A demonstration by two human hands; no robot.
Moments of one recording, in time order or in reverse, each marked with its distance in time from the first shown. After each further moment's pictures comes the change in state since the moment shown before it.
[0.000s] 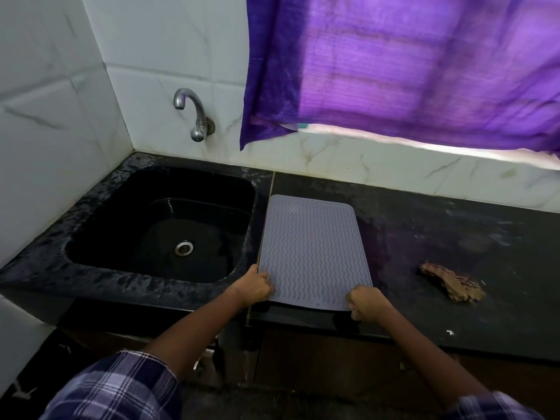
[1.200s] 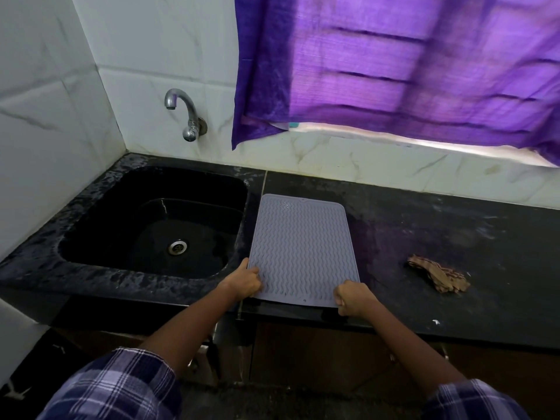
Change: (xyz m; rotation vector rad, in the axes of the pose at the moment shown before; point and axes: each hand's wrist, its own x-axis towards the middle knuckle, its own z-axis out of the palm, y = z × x) left_hand -0.011 0.006 -0.019 0.106 -0.068 -0.033; right_hand -0.008 -0.008 0.001 0.038 -0.006 -0.003
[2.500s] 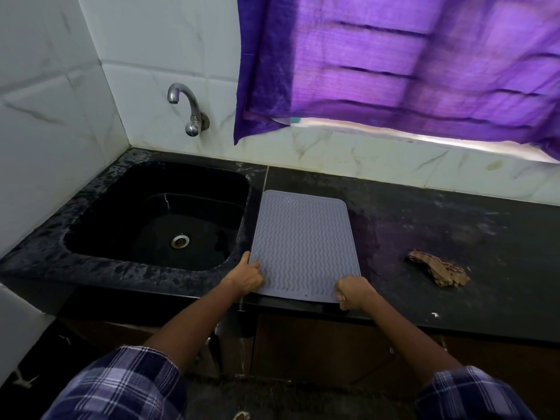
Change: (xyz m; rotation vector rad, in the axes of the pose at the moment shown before) left_hand -0.010 0.010 -0.007 -0.033 -0.013 -0.049; right_hand -0.004 -0.004 -0.002 -0.043 -0.022 -0.012
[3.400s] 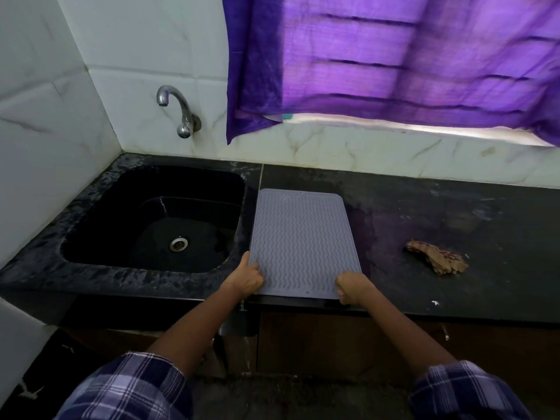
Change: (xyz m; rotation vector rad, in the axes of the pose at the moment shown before) left_hand -0.001 0.006 0.007 0.003 0.012 -0.014; right_hand -0.002 -0.007 0.001 0.043 -0.048 0.075
